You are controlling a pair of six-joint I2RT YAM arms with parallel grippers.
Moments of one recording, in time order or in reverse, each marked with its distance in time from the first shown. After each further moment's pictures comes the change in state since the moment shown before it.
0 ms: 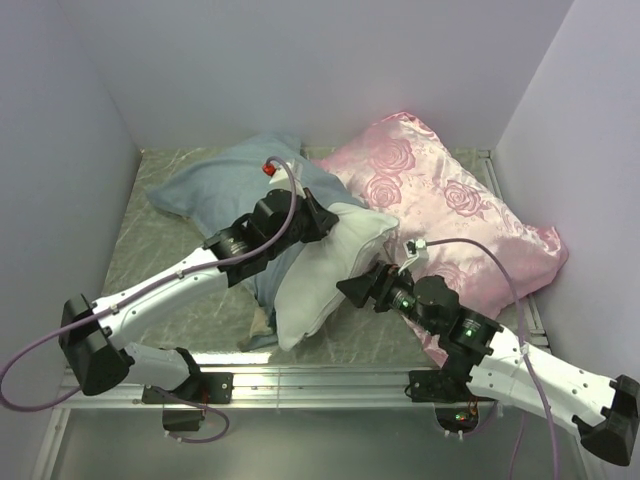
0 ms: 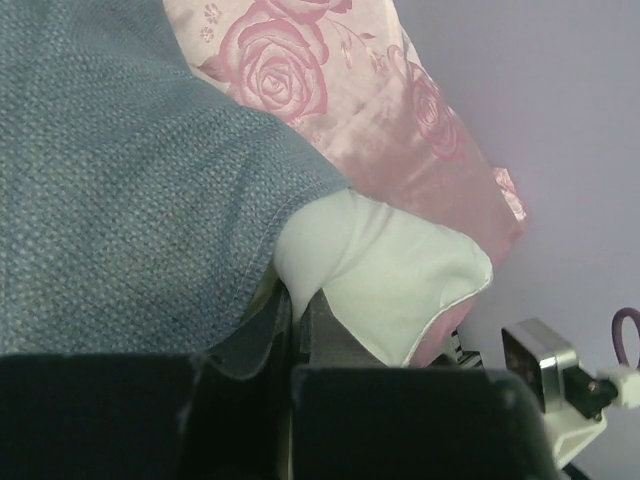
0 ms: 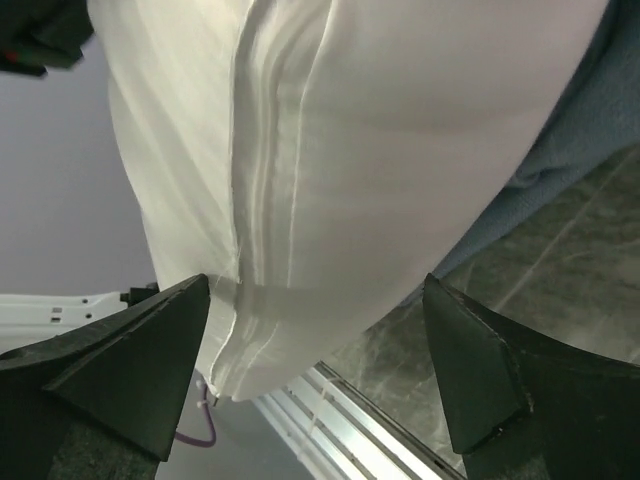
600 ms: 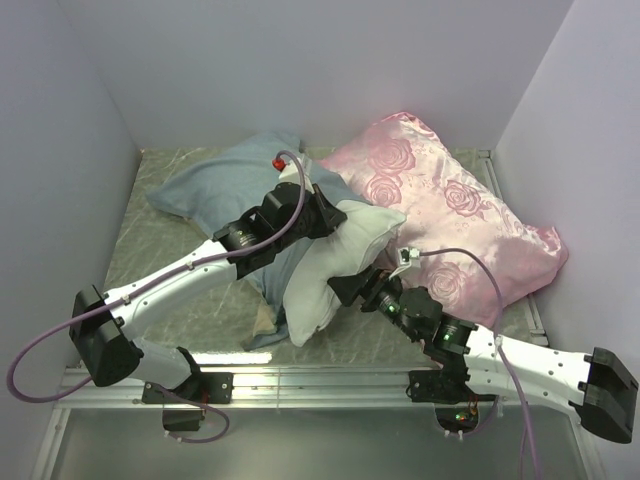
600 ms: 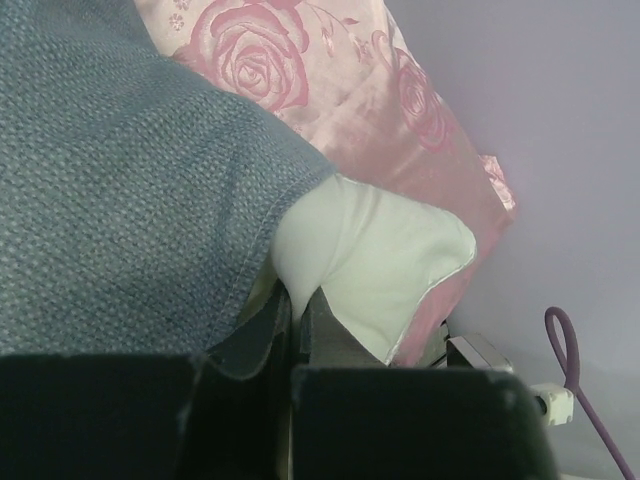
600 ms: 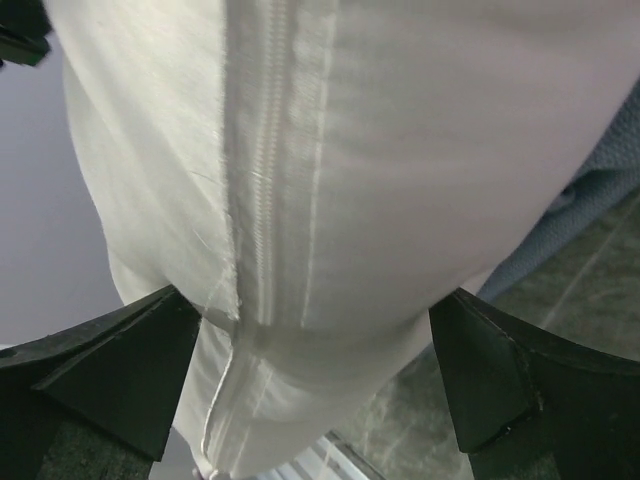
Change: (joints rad) left arm 0.005 0.088 0.079 -0.015 0.065 -0.005; right arm 0.119 0.134 -0.148 0.347 0.223 0.053
